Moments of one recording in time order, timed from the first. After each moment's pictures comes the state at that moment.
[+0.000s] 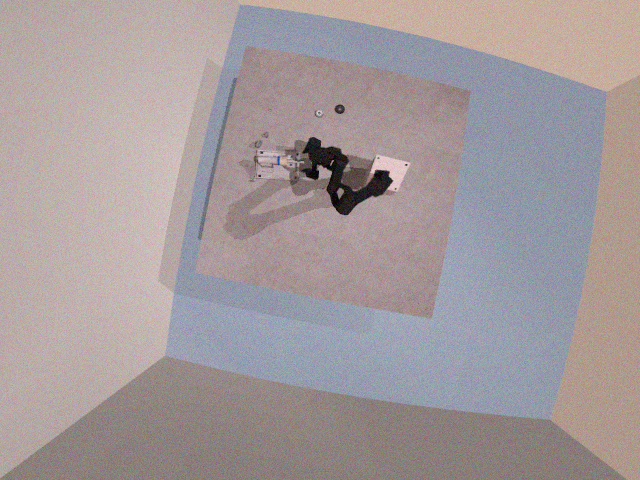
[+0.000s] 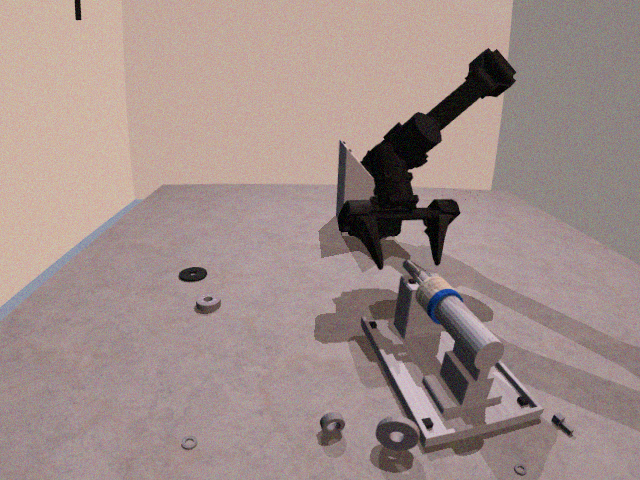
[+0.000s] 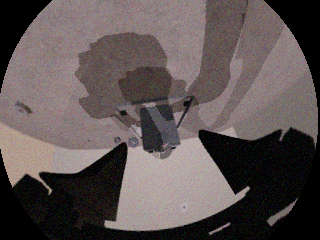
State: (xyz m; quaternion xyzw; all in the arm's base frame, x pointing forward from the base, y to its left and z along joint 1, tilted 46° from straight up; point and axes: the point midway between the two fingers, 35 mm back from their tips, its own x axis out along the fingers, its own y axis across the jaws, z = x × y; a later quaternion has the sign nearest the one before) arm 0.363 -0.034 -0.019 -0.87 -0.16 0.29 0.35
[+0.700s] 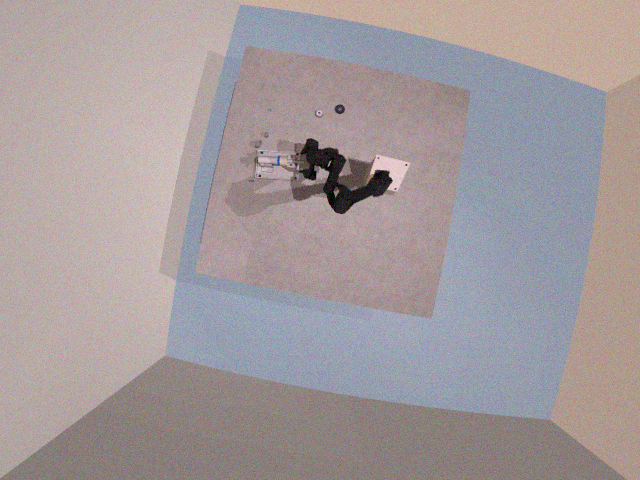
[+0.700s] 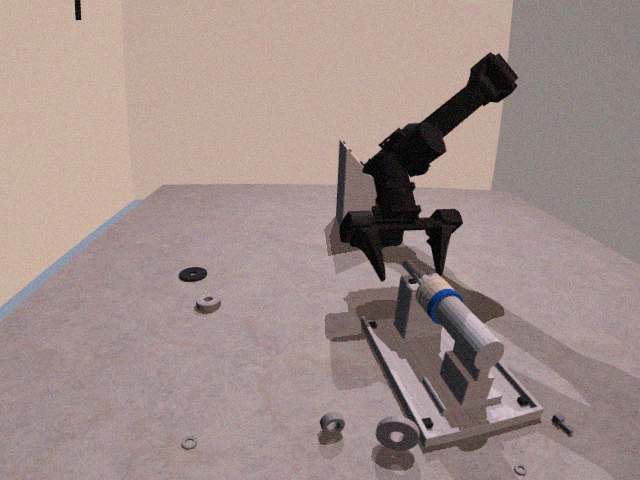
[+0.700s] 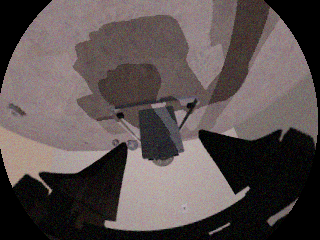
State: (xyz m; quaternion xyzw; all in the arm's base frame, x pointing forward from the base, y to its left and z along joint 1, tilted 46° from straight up) arm 0.376 -0.025 -0.026 -0.87 -0.16 0.29 0.36
